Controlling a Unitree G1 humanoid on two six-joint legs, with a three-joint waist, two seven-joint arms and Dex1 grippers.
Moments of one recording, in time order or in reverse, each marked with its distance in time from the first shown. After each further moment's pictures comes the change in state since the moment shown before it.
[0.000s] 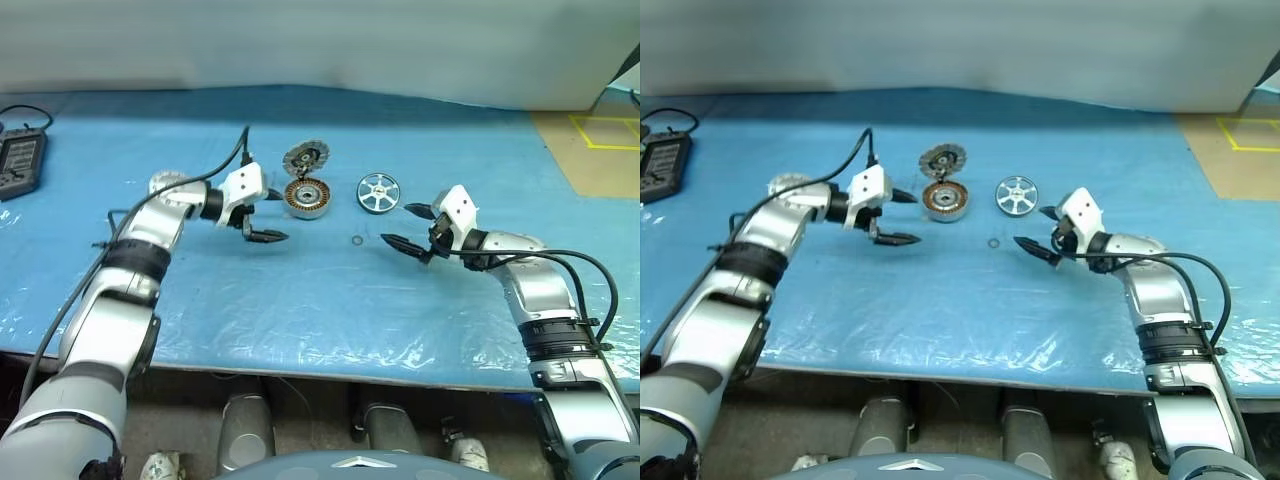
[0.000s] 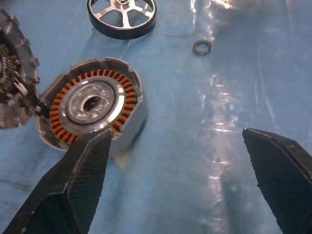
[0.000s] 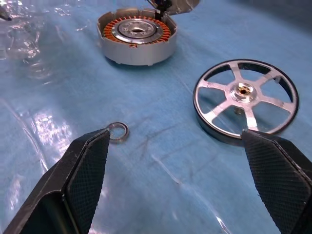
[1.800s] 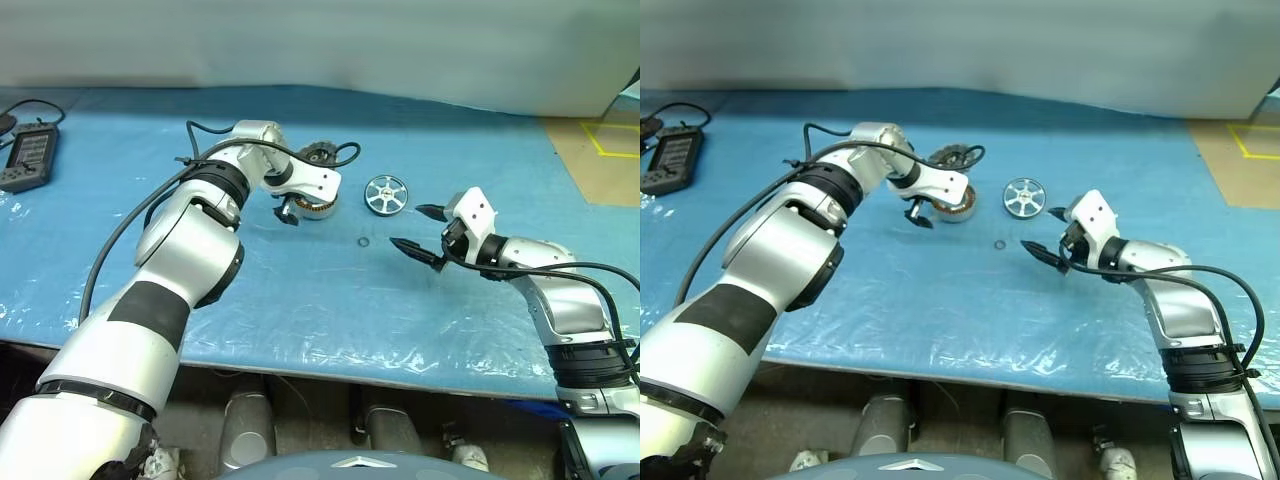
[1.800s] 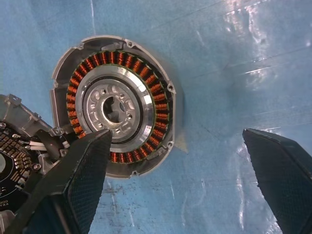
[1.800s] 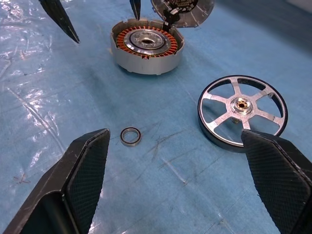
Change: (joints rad) left arm -0.466 -0.297 -0.253 0.534 0.617 -0.124 0.184; right arm 0.132 -0.105 -0.040 -0.290 0.067 0.153 -0.074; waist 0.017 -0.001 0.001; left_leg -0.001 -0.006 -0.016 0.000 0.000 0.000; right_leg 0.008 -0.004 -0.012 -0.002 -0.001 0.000
